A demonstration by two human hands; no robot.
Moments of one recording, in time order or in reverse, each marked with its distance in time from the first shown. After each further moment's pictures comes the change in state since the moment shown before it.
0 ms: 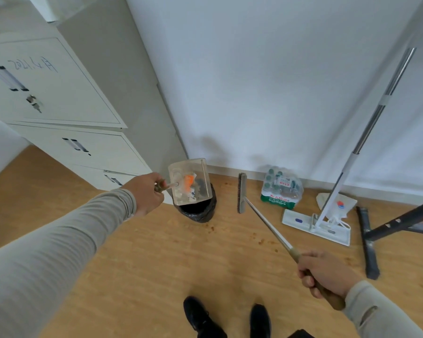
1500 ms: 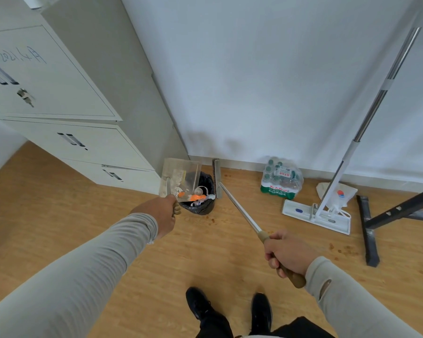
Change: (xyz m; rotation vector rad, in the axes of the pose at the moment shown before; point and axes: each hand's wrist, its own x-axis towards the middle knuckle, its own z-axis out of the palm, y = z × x) left_hand -0.006 -0.006 0.075 0.365 -0.184 0.064; right_hand 0.012 -0.028 0.056 -0.018 -0.077 -0.040
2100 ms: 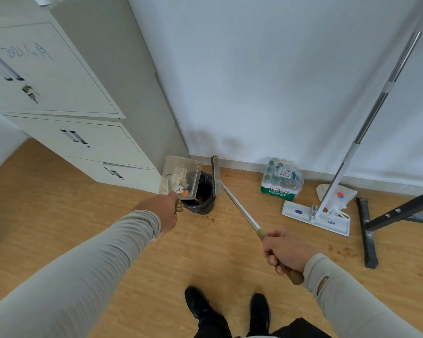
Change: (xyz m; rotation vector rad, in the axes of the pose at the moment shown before) left_hand -0.002 -0.005 0.005 0.001 0.015 0.015; right_hand -0.001 0.001 0.005 -0.026 0.000 -0.020
